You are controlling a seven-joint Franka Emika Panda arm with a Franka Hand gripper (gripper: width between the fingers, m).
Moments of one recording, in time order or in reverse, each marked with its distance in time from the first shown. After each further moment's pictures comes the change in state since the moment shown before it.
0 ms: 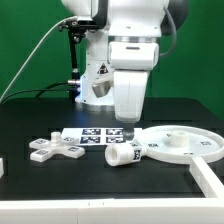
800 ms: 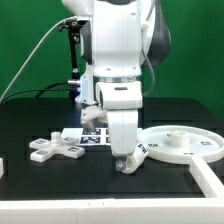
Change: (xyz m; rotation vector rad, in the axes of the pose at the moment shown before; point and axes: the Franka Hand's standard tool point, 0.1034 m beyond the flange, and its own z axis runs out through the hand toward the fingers) arm -0.014 -0.023 0.067 -0.012 0.048 -0.152
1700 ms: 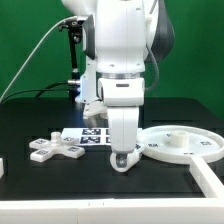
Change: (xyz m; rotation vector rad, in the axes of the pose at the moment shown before) arm 0.000 0.007 -0.021 0.025 -0.018 0.090
